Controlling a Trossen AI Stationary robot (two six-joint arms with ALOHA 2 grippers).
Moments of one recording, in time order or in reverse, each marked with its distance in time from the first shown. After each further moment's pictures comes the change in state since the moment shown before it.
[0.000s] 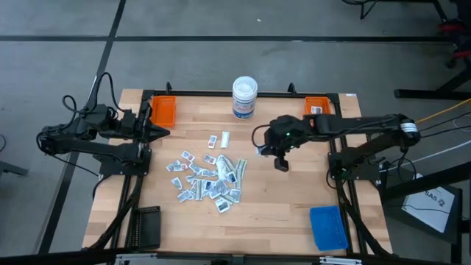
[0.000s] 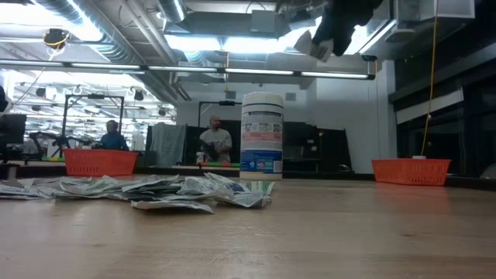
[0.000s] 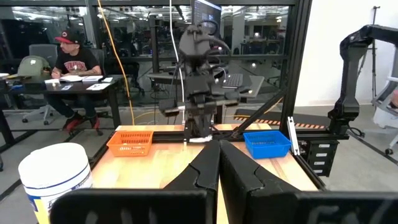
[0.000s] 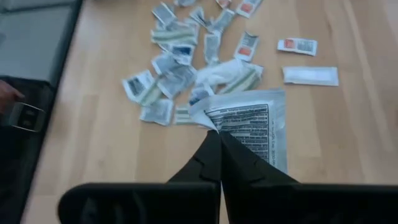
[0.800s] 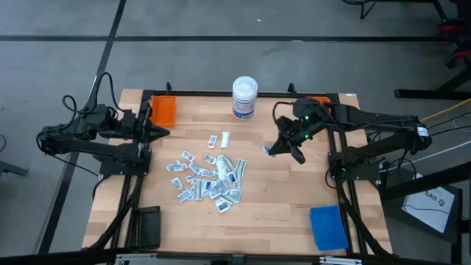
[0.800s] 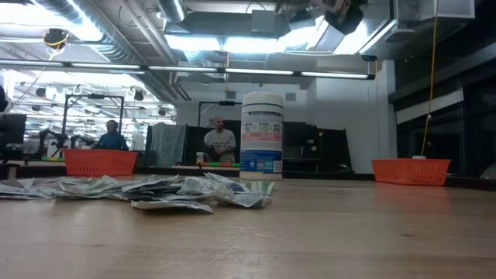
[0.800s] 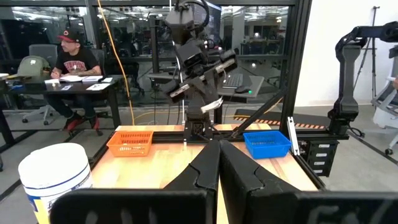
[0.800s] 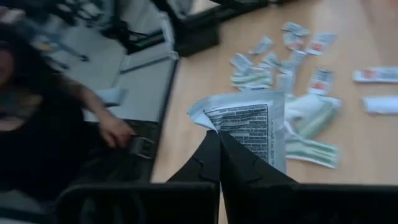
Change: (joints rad) left arm 0.000 0.000 0.000 0.000 0.000 0.000; right arm -0.107 -0.135 0.002 0.075 -0.389 0.167
